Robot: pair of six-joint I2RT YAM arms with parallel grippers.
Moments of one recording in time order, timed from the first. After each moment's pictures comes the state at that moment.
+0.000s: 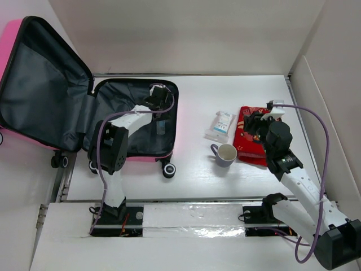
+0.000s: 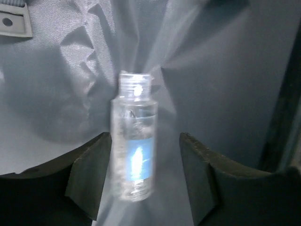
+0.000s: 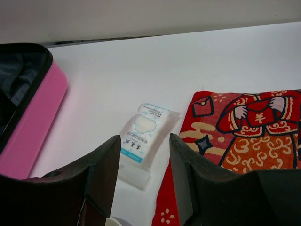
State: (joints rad) left arm -0.42 1.90 1.38 -0.39 -0.23 -0.49; right arm 0.31 0.83 0.61 0.14 0.18 0.21
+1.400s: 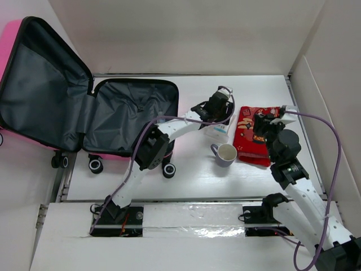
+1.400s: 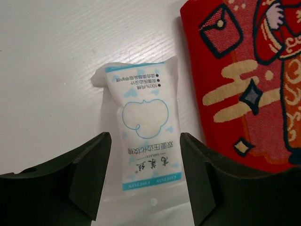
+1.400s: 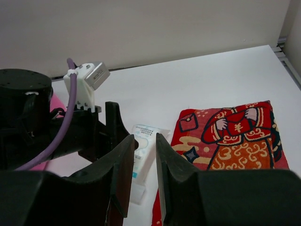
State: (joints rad) left arm -0.84 2.29 1.90 -0.27 -0.11 -0.36; right arm 0.31 0.68 0.57 0.15 0.29 0.22
